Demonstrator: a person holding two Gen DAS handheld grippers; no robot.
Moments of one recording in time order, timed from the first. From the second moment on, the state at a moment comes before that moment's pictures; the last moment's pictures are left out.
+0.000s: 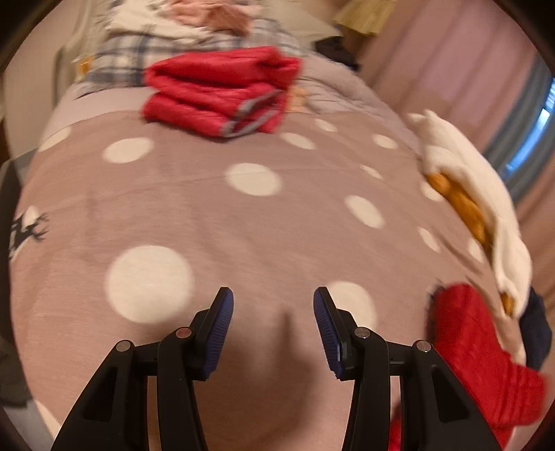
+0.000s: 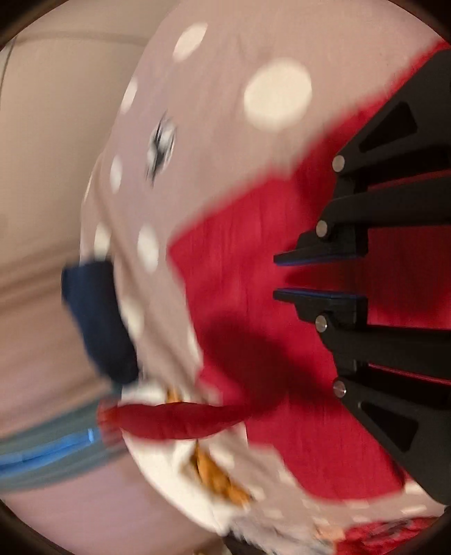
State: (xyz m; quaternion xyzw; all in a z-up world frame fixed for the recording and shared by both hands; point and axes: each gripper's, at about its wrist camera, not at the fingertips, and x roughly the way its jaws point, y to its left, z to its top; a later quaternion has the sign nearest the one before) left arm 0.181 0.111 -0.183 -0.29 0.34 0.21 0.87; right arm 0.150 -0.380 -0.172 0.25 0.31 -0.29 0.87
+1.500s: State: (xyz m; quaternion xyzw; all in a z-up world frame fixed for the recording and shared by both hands) left arm 0.274 -0.081 -0.214 -0.03 0.39 0.00 0.92; right arm 0.184 -0.375 -0.227 0.17 0.37 -0.16 0.90
